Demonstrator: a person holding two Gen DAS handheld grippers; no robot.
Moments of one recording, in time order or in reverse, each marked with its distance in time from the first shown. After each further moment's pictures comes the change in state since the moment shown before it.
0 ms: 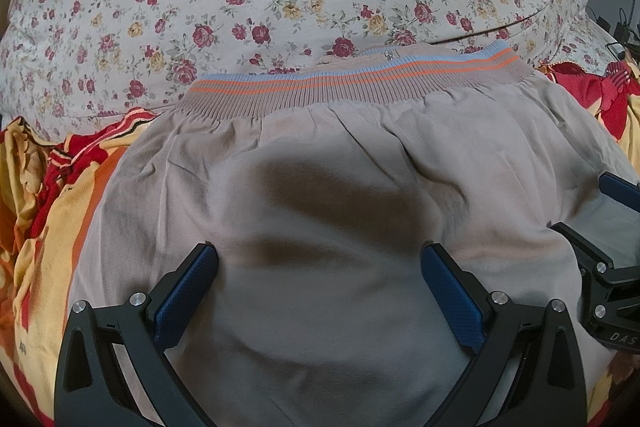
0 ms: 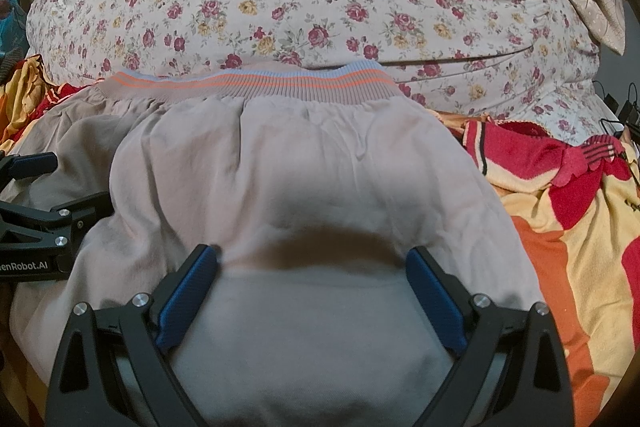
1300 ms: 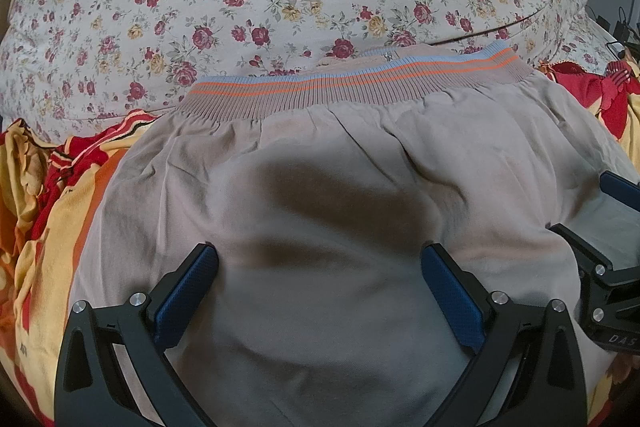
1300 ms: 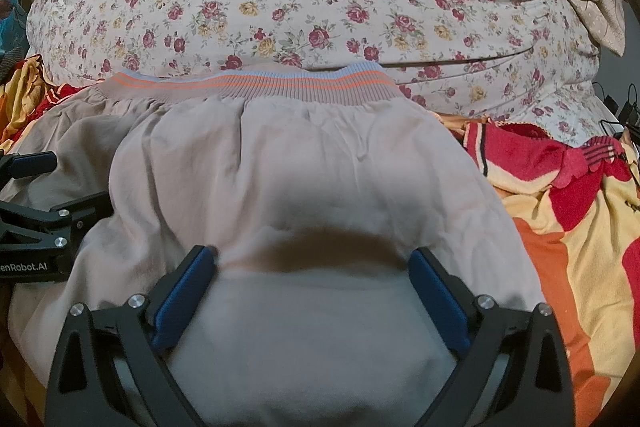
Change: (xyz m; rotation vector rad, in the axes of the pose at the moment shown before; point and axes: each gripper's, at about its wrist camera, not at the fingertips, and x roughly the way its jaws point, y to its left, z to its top) left arm -0.001 -0.001 -0.001 0.003 0.000 0.001; right arm 0.001 0.000 0.000 -0.001 -0.008 0.001
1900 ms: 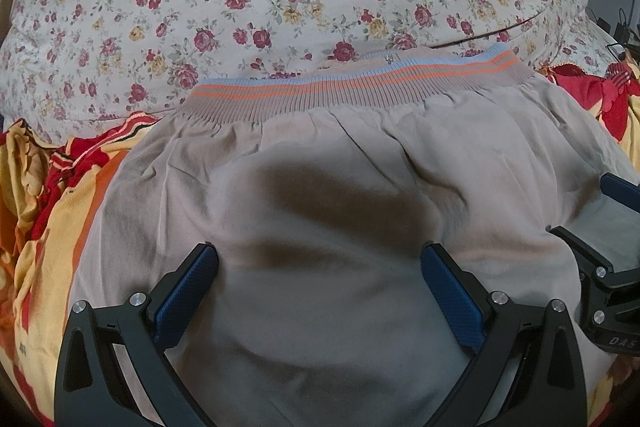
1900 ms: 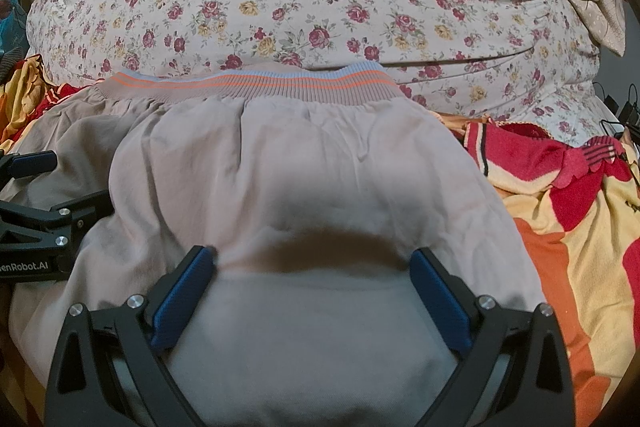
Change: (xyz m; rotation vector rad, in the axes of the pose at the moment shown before) left arm 0.000 0.001 0.001 0.002 -0.012 0.003; right arm 0.000 0.000 0.001 0.000 0.002 0.000
